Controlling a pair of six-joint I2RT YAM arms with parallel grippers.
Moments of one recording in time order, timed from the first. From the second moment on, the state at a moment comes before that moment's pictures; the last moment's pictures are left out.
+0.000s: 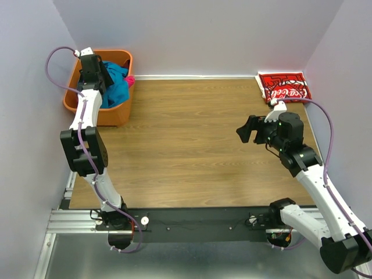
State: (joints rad) left arm 0.17 1.88 1.70 -0.33 -0.13 -0.27; right arm 0.29 0.89 0.85 -0.37 -0.12 0.26
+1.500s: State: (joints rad) left arm 0.12 1.67 1.93 -0.29 -0.22 -0.22; right arm 0.29 0.73 0.79 -0.37 -0.16 0.27
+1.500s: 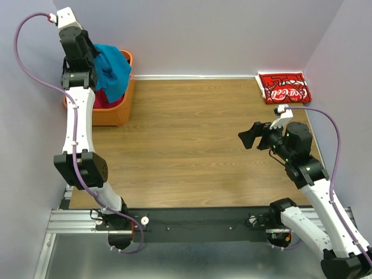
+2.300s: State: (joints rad) left arm 0.12 1.92 2.01 -0.47 -0.14 -0.19; right arm 0.29 0.77 0.78 -0.37 -0.18 0.25
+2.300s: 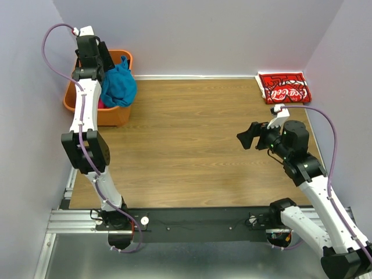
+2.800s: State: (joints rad) left arm 0.06 1.60 1.42 -0.29 -0.21 -0.26; right arm 0.29 0.75 0.78 -0.37 -0.18 0.26
